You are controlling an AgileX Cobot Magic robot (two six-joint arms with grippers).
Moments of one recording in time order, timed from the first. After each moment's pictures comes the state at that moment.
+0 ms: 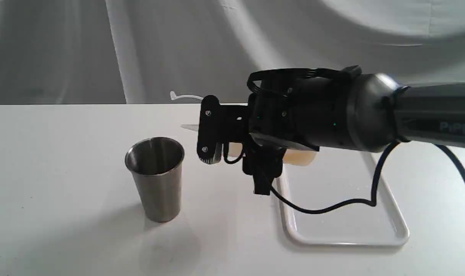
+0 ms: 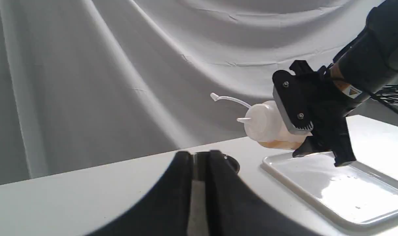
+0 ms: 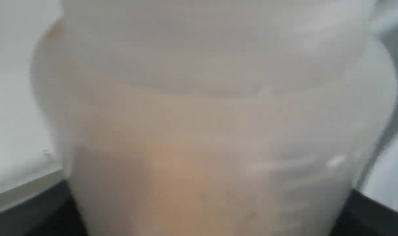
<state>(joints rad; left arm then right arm) -0.40 0.01 0.00 0.06 0.02 -0.07 0.55 1.97 -1.42 -0.88 0.64 -0.17</state>
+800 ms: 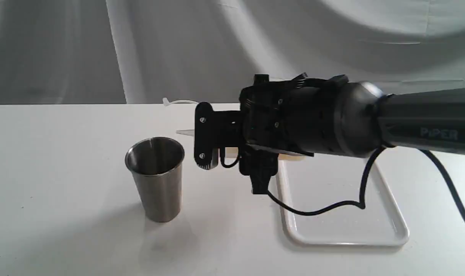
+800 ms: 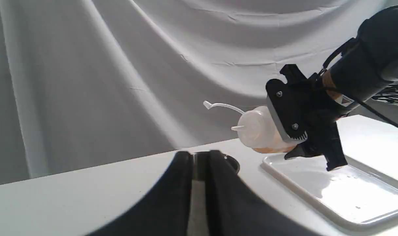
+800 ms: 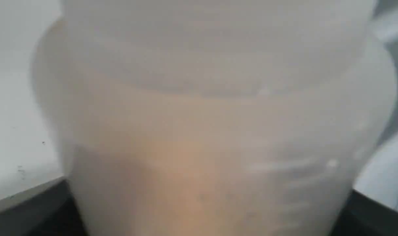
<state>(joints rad) -0.40 0.01 0.00 0.06 0.02 -0.07 0.55 2.01 -1.42 -0.97 0.60 -0.15</state>
